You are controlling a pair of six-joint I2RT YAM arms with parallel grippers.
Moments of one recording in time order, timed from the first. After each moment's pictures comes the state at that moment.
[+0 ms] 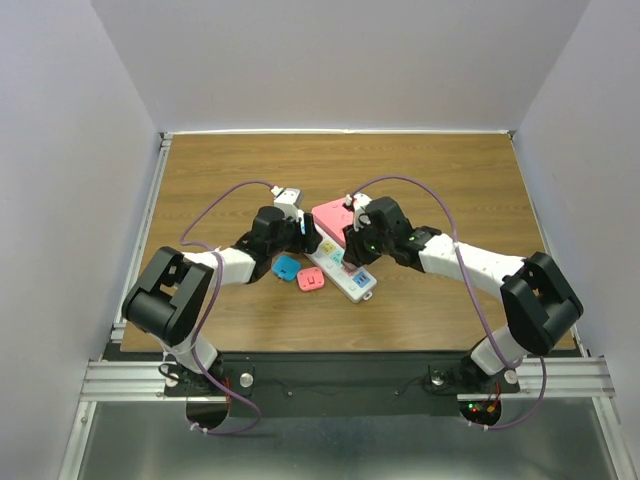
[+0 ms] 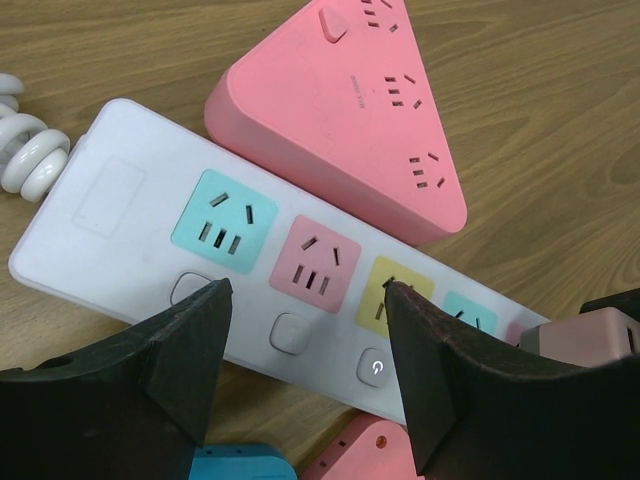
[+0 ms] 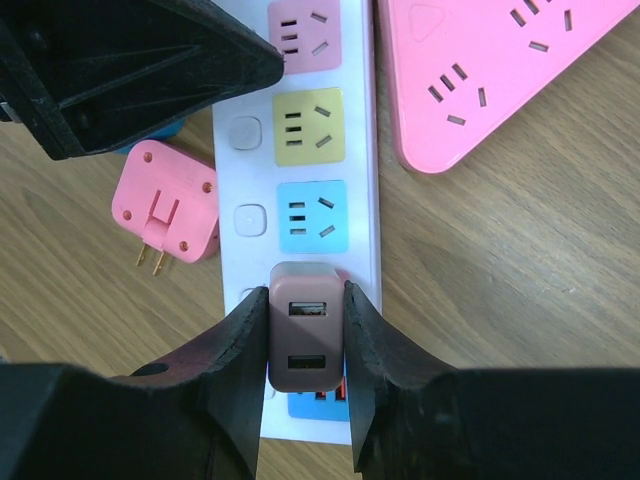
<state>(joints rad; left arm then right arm) -0.50 1.60 0.66 0.47 0.13 -0.35 0.69 1.54 0.95 -0.15 -0.18 0.15</state>
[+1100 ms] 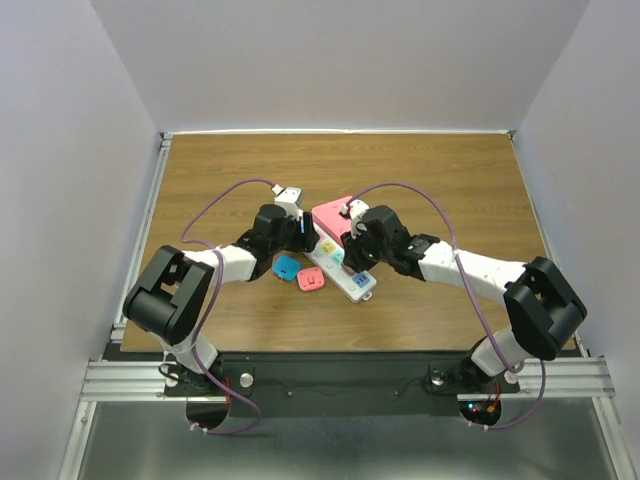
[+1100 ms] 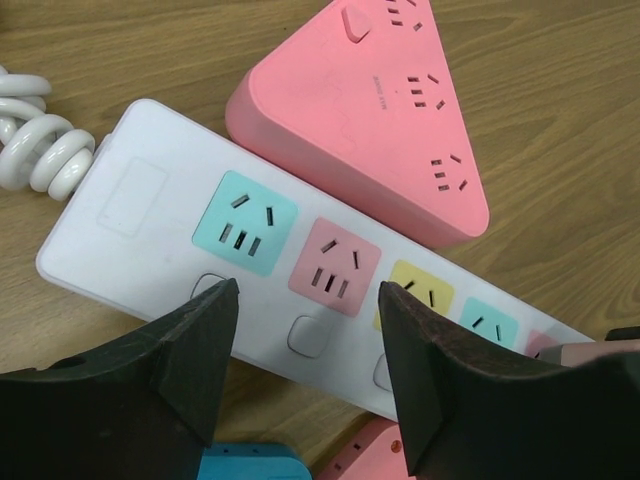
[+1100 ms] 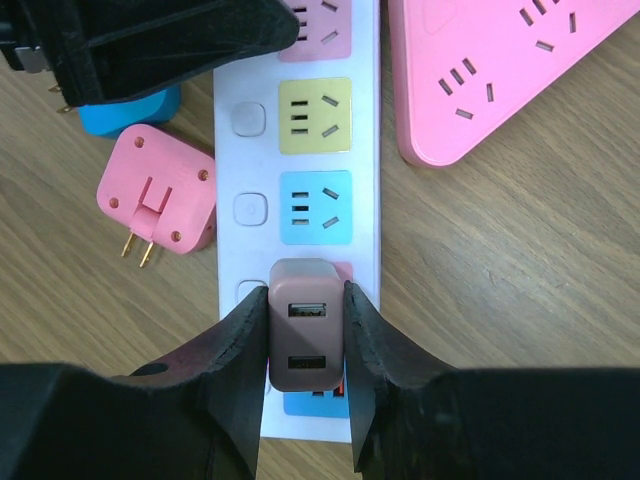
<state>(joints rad) -0.50 1.60 0.68 0.42 0.10 -0.33 0.74 1.51 0.90 -0.13 -0.10 0.10</state>
